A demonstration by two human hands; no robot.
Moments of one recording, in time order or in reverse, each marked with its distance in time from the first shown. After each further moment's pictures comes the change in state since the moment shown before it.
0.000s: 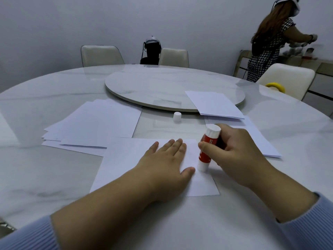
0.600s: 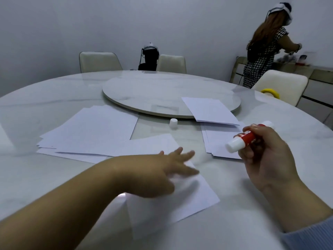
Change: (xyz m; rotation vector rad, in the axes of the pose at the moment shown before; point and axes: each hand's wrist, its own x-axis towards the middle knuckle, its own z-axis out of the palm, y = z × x) left_hand -0.015 -0.015 -0.045 -0.286 -0.217 0.246; right_hand 0.000 0.022 -0.027 1.080 0.486 0.320
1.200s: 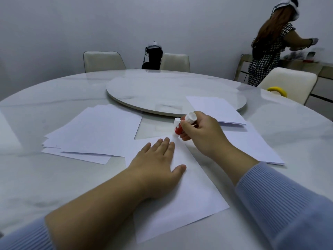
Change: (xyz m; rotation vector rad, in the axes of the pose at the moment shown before) left_hand 0.029 -0.021 0.032 0.273 0.256 -0.357; right_hand 0.039 0.055 0.077 -0.832 -0.449 -0.191
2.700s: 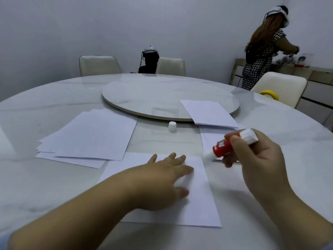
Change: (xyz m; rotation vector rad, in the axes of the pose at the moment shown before) left_hand -0.019 0.015 -0.020 -0.149 -0.185 0.239; right_hand -0.086 -0.004 -0.060 0.223 0.361 -0.098
